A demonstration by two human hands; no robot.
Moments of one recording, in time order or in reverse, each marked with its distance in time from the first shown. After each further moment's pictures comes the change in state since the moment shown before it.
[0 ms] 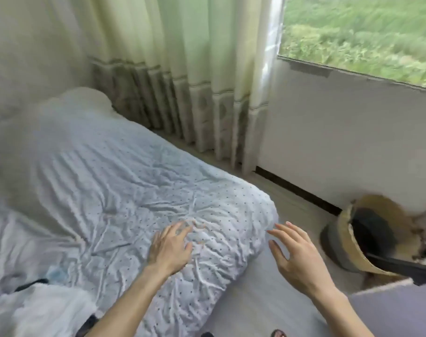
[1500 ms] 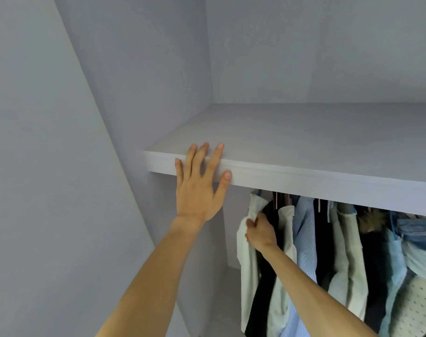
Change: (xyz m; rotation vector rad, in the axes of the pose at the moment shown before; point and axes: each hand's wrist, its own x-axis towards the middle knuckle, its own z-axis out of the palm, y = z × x) left_hand -0.287 0.953 0.082 -0.583 0.168 2.056; right_hand -0.455 0.438 -0.339 0.431 1.419 1.584
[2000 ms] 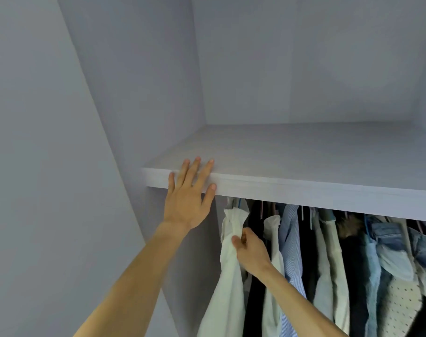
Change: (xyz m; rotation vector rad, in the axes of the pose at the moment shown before) left_hand 0.001 0.009 -0.037 0.121 -0.217 0.017; right_hand -0.082 -0.023 -0.030 -0.010 -0.058 -0.229
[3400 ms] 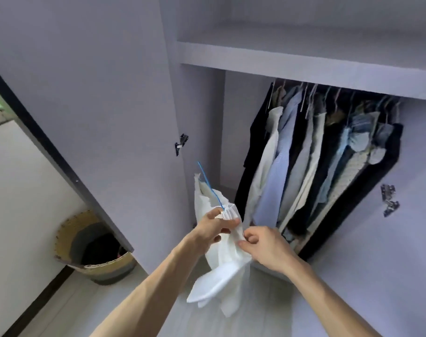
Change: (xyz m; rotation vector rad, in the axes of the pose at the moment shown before) left_hand -0.383 0.086 -0.041 -1.412 -0.817 -1.056; right_hand -0.349 0.042 0.013 -0.362 -0.379 0.060
